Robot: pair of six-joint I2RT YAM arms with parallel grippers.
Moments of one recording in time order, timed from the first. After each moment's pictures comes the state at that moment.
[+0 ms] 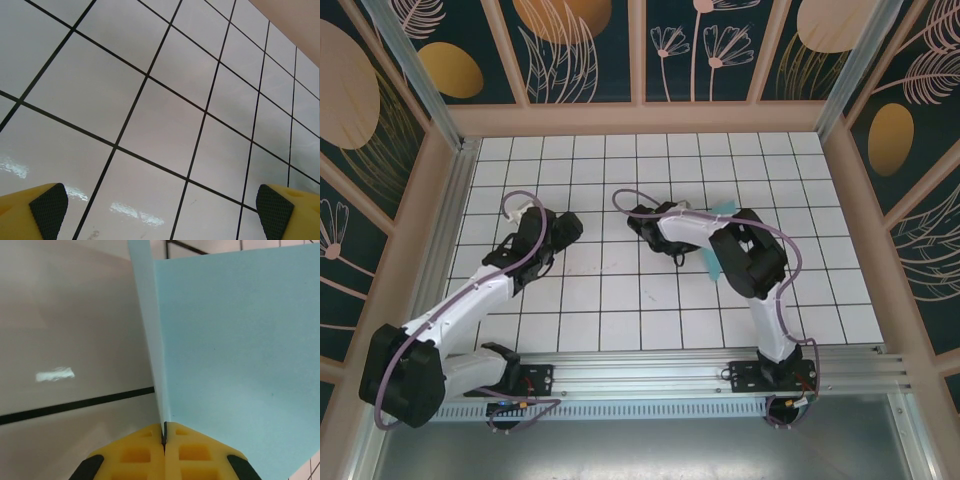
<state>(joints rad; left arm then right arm) -0.42 1.15 0.68 -0.26 -0.22 -0.92 0.78 2.12 1.44 -1.00 0.80 0.68</state>
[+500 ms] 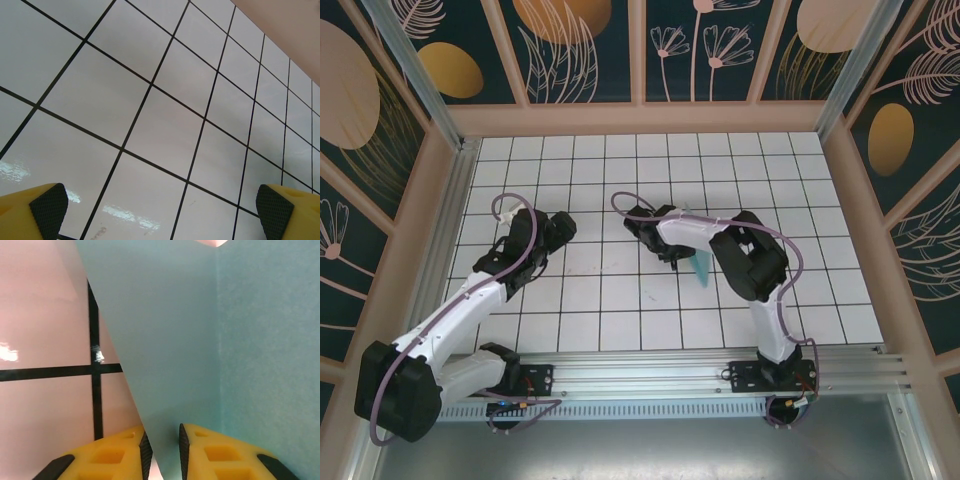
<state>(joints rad) -0.40 1.08 0.68 -0.30 -0.22 -0.92 0.79 2.08 1.41 -0.90 0.54 0.65</state>
